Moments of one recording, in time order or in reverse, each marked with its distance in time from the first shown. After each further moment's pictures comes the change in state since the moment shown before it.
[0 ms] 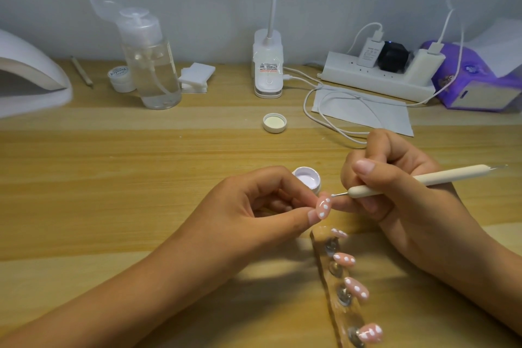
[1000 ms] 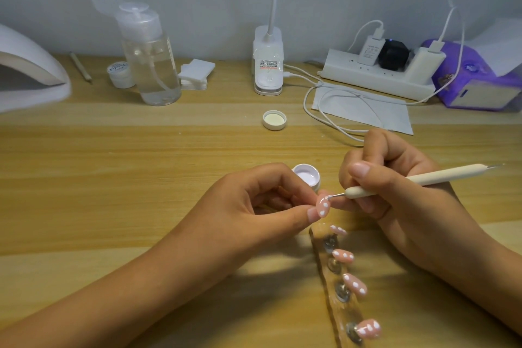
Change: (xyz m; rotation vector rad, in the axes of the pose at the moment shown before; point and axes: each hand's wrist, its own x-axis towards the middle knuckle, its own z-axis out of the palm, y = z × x) left_hand 0.000 -0.002 -0.001 0.007 -0.007 -0.002; right_hand -0.001 0.002 -0.005 -0.036 -0.070 -0.011
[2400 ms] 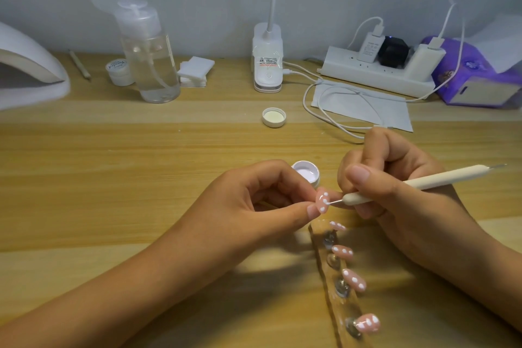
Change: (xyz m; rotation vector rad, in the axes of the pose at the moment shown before) left_hand -0.001 -0.004 -0.002 0.048 0.002 -0.002; right_hand -0.003 -0.001 0.000 -0.059 -0.089 -0.052
